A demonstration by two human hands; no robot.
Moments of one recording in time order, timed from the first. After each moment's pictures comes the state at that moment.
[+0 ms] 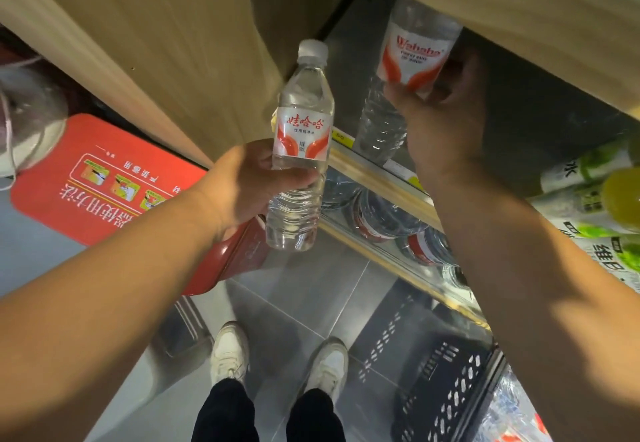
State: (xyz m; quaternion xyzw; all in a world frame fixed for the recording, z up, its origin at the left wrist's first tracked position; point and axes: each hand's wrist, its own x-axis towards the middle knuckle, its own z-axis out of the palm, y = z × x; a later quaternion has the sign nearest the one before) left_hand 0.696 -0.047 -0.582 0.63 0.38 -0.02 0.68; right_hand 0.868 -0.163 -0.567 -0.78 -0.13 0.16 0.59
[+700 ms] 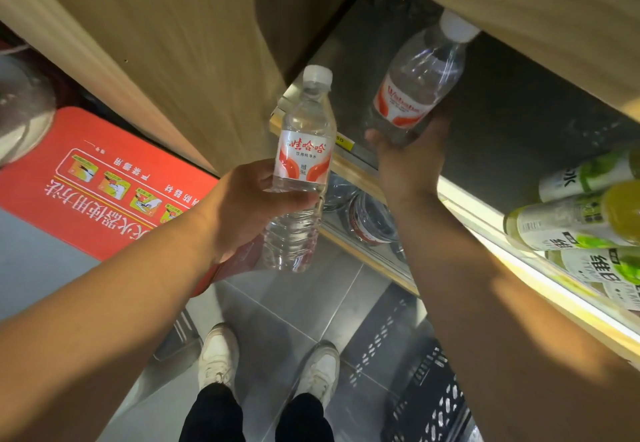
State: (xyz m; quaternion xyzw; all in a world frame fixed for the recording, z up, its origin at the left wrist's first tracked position) left_hand 0.684 -0.057 -0.595 0.64 0.39 -0.03 0.66; right_hand 0.858 -0.159 -0.628 -0.83 -0.10 0.14 0.53
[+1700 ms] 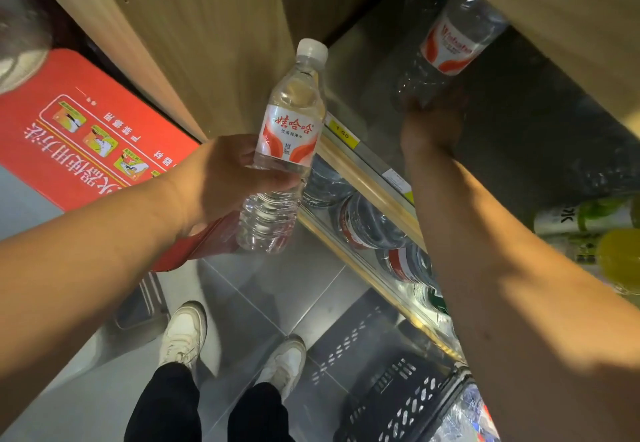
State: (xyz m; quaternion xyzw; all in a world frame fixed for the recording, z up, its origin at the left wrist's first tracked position) left_hand 0.678 -0.046 -0.603 0.64 0.40 0.00 0.66; right_hand 0.920 -0.127 -0.640 -0.90 -0.12 0.12 0.40
